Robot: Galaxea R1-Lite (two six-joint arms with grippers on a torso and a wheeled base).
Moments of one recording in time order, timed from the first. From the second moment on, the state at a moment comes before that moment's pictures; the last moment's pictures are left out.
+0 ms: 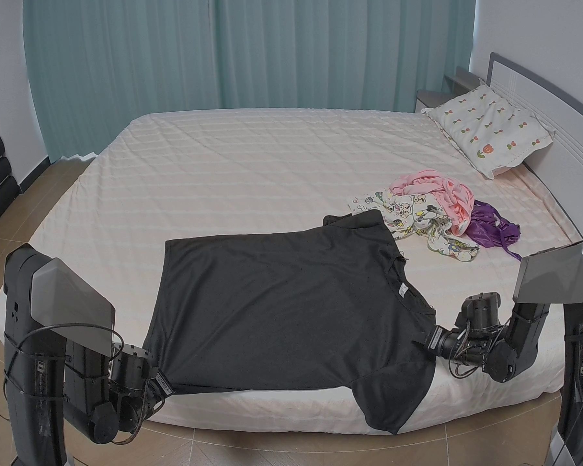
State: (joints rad) left arm -0.28 2.39 -0.13 -1.42 0.35 -0.80; right arm 0.19 2.41 -0.55 -1.16 0.11 0.63
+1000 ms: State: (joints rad) left arm -0.28 2.43 -0.20 -1.42 0.34 -0.80; right arm 0.08 2.50 -0.94 -1.07 0.16 0.55
